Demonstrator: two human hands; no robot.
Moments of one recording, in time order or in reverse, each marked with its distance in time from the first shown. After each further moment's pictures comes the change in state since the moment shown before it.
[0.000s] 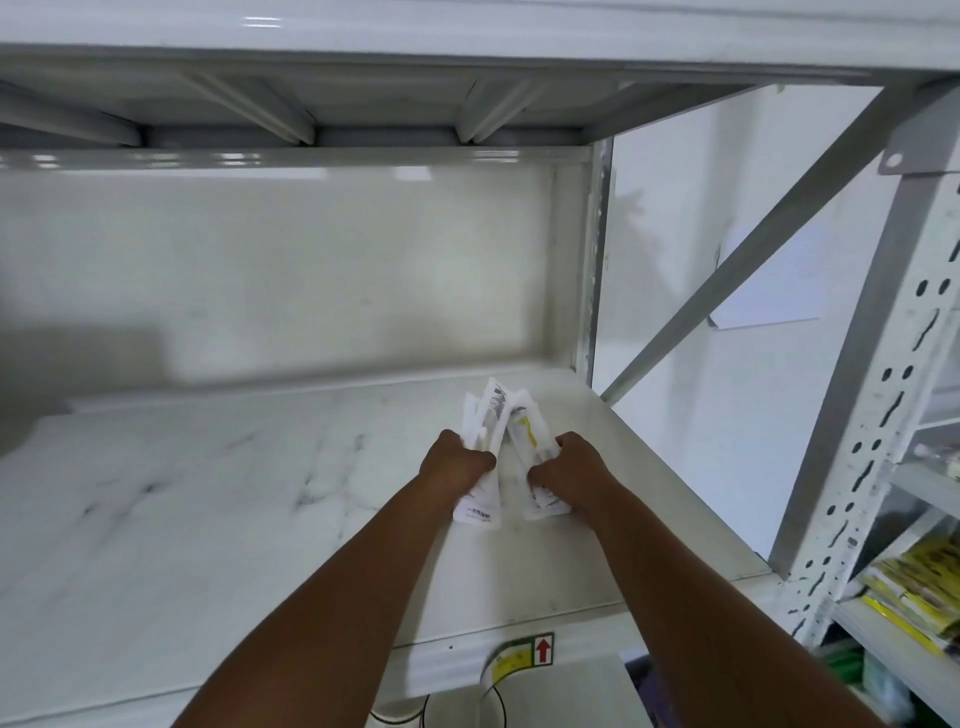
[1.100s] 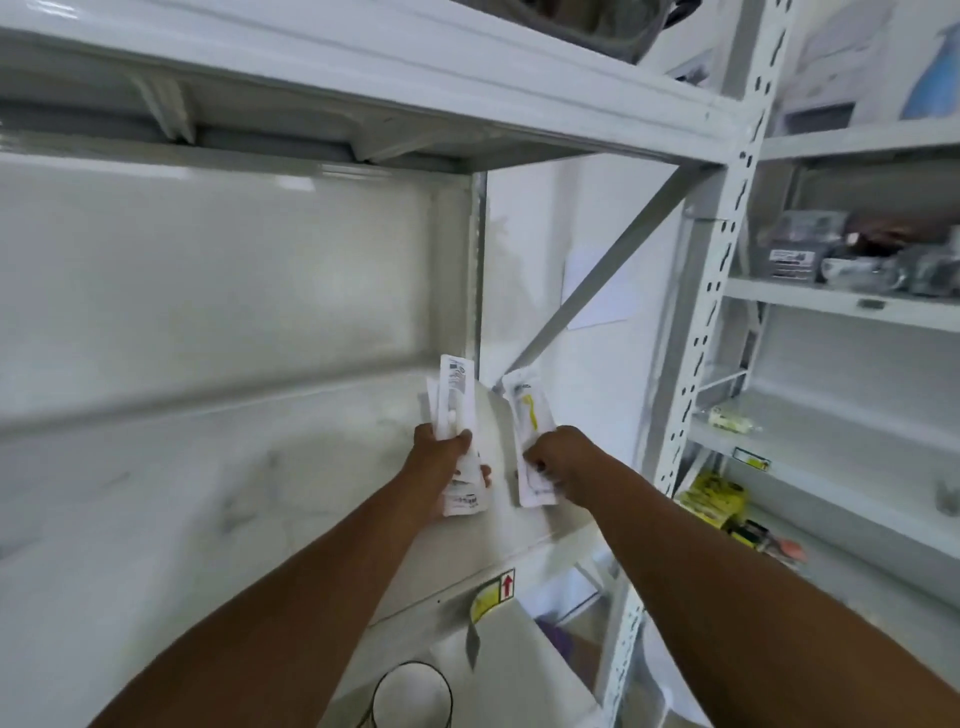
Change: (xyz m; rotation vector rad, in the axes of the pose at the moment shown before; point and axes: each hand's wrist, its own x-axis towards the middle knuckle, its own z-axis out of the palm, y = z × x) left_hand -0.036 0.006 0.017 -0.605 -0.421 0.027; right_hand -0.087 -0.001 -0.045 0.391 0.220 0.290
